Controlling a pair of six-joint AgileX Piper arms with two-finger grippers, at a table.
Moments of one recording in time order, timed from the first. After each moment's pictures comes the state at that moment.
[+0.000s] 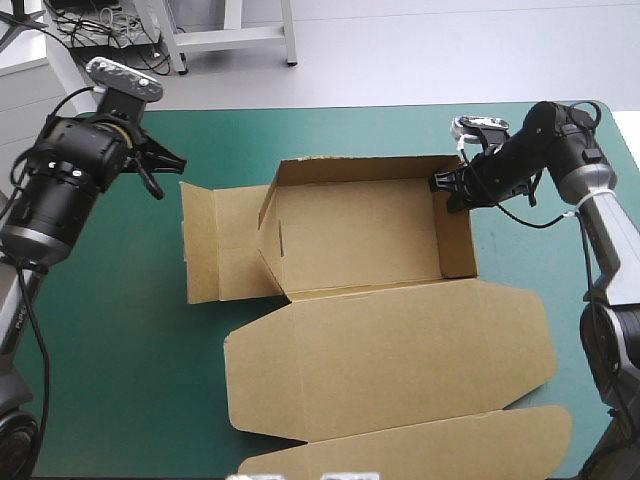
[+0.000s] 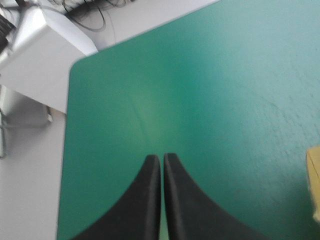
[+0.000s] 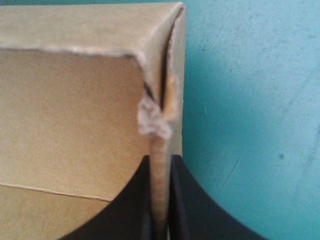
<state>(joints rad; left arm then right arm) -0.25 1.48 -1.65 0.35 1.00 -0.04 0.08 1.83 -1.73 0.38 1.23 -0.19</state>
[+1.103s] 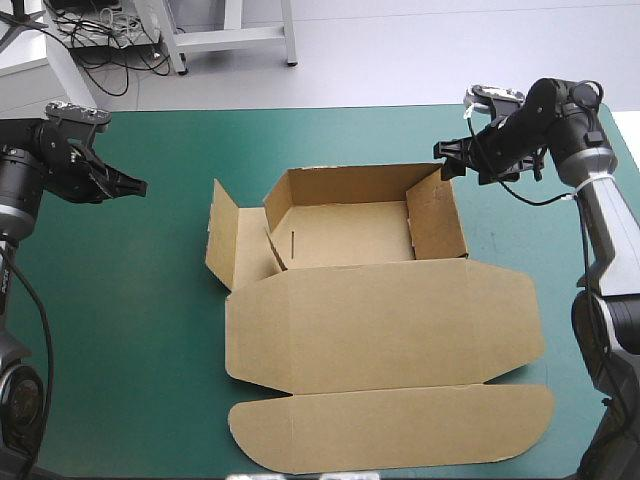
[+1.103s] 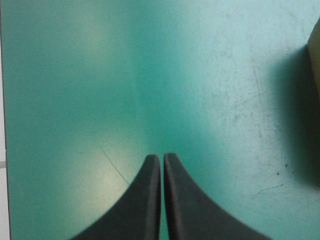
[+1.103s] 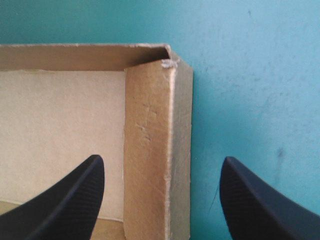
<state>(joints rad) 0.05 1.57 -1.65 0.02 1.16 0.17 0.08 1.89 -1.91 0.29 1.24 0.00</state>
